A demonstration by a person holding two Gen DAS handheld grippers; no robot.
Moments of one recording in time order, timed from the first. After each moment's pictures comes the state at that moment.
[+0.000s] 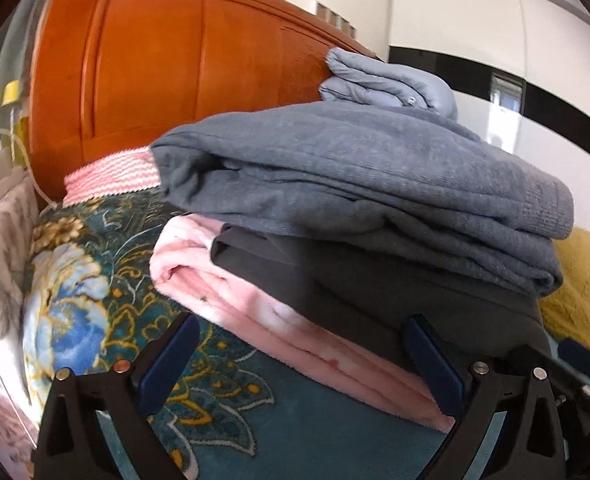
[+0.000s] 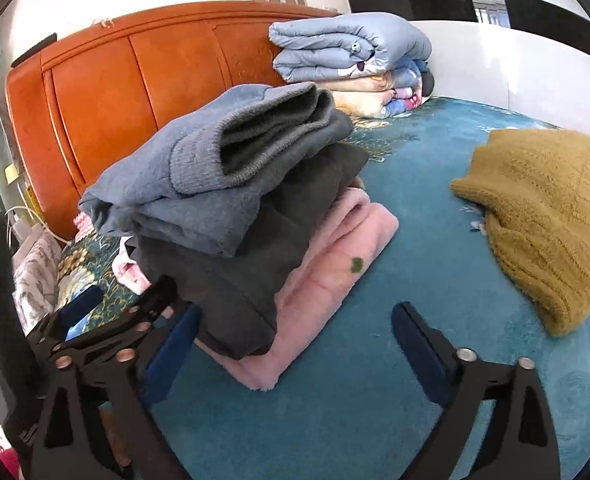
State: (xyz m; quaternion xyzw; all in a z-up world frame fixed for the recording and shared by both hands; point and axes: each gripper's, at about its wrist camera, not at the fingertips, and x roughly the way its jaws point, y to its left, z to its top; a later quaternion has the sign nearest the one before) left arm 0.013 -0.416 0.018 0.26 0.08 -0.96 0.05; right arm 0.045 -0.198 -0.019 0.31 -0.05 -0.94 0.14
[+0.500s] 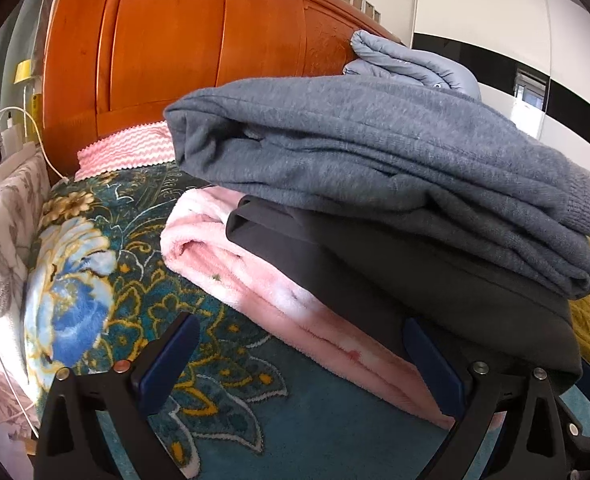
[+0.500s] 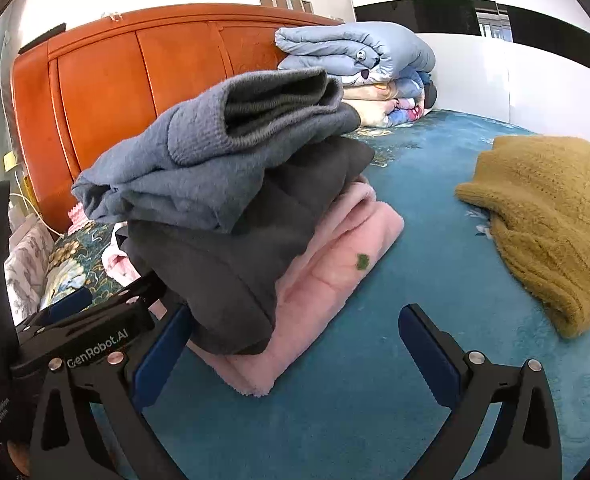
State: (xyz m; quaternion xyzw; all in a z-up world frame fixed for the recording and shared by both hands) left arm 0.006 -0.418 0.006 0.29 0.09 -0.95 0.08; right arm 0.041 -0.206 -0.036 0.29 -0.04 -0.94 0.14
